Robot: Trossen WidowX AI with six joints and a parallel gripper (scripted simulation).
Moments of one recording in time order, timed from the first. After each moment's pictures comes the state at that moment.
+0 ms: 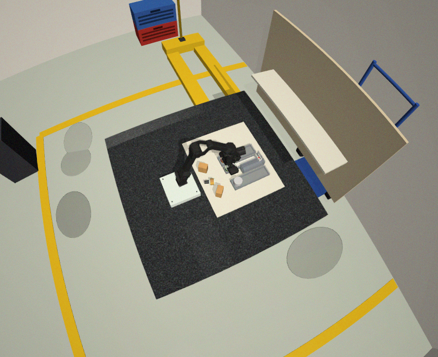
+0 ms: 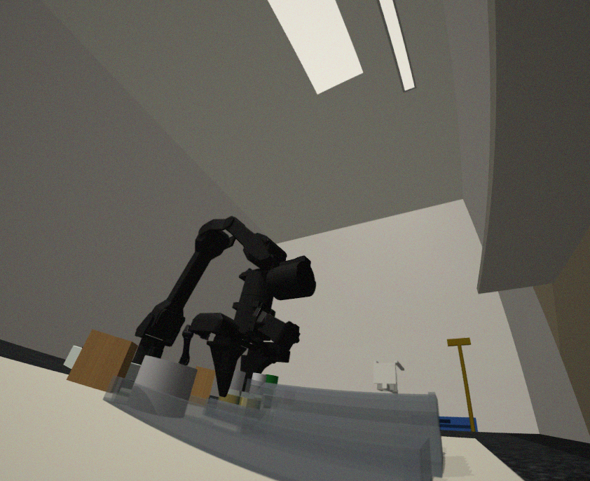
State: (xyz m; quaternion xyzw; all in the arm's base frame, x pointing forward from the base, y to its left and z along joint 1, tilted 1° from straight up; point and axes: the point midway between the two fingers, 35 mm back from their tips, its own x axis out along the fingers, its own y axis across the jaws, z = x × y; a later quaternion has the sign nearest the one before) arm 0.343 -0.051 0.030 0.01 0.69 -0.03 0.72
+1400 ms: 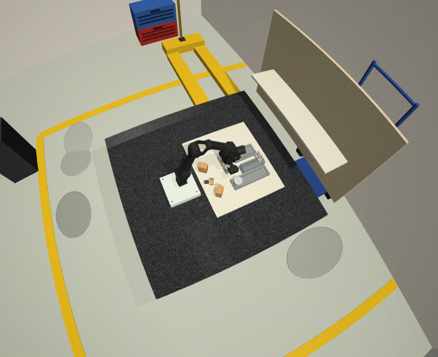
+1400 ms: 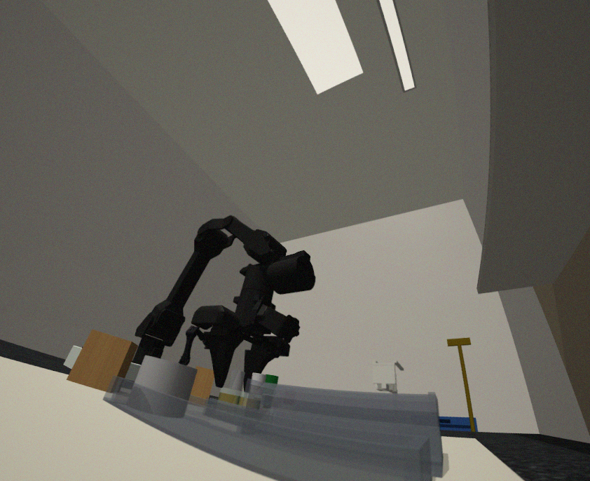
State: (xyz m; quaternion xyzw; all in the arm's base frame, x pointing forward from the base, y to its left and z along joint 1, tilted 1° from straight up) arm 0.340 -0.050 0.041 0.01 0.69 -0.03 0.72
